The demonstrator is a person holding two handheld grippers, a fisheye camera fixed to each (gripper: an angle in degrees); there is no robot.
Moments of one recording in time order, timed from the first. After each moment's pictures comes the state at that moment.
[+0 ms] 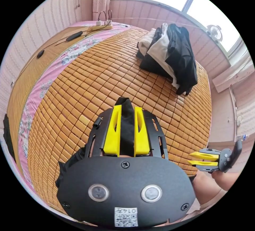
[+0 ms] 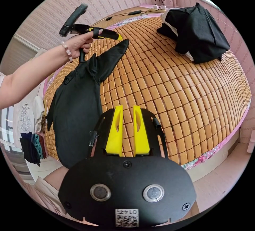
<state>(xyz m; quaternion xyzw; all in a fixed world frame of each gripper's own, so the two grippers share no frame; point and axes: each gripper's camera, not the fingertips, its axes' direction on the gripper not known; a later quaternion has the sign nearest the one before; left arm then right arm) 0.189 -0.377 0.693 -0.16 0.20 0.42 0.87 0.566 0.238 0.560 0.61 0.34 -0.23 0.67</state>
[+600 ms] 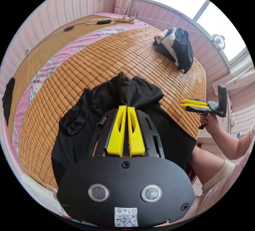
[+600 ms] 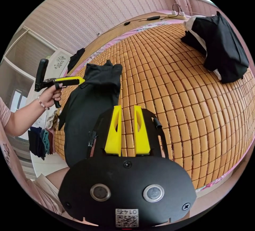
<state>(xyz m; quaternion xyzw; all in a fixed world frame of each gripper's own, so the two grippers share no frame) 0.049 -0.376 0.707 -0.22 0.21 0.30 0.90 0.482 0.292 0.557 0.58 0.30 -0.33 0.68</state>
